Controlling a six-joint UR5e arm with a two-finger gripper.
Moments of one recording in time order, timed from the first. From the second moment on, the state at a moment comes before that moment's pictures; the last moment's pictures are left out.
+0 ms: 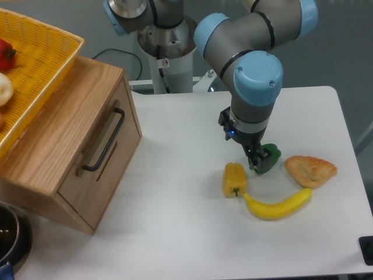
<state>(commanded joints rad) 2.56 -1.93 -1.35 -1.44 1.62 1.48</state>
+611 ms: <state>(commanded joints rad) 2.56 -1.93 -1.38 -1.44 1.55 1.48</state>
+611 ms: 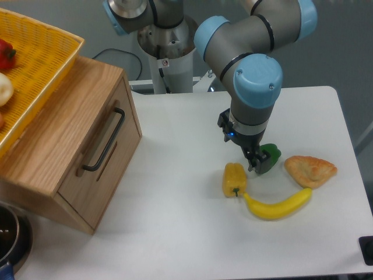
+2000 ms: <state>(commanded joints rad) 2.50 -1.78 -1.46 -1.67 1.16 0.93</state>
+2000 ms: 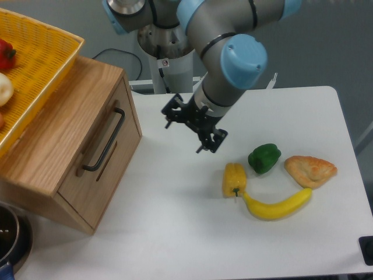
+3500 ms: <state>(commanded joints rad) 2.38 -1.80 -1.49 -1.60 1.09 0.78</state>
